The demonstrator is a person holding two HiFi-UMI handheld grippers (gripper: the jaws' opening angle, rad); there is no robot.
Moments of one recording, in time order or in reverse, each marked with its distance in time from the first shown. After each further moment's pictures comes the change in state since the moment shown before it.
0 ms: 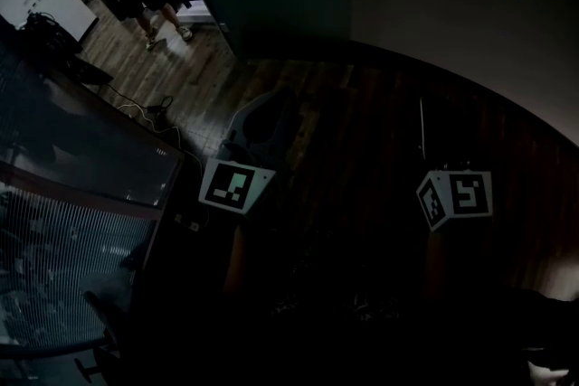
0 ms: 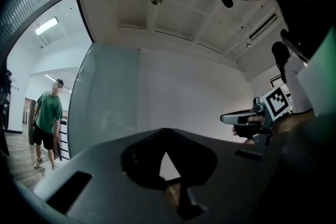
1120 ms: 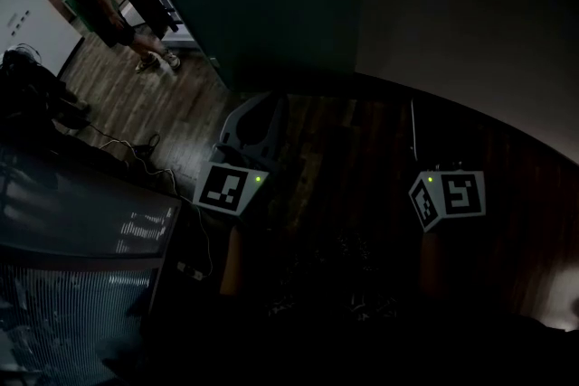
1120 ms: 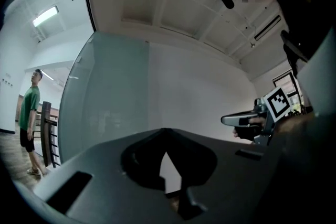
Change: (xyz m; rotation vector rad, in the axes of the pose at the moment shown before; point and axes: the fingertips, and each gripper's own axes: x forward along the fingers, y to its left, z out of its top) left arm 0.191 0.208 -0.018 -0.010 -0.024 -0.029; right arm 0.274 -0.022 -0.013 -0.014 0.003 -0.030
